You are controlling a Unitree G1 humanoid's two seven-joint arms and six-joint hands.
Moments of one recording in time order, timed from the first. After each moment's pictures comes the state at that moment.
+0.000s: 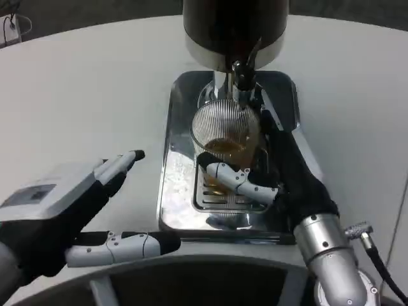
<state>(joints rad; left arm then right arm) -0.06 0.74 0.16 -0.70 0.50 0.29 -0.58 -0.47 -0.04 0.16 -0.04 -0.33 0.08 -0.08</state>
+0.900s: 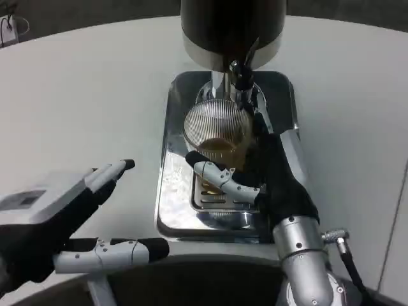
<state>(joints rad) -0.02 0.78 0.20 -0.69 0.48 0.29 -0.61 -0.50 0.06 0.20 0.04 -0.41 0.12 -0.21</state>
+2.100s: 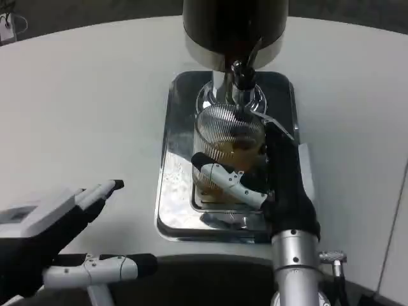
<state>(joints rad) 0.03 0.80 0.23 -0.68 0.47 0.29 -0.65 -0.46 0.11 0.21 0.11 -0.34 -0.01 -0.43</state>
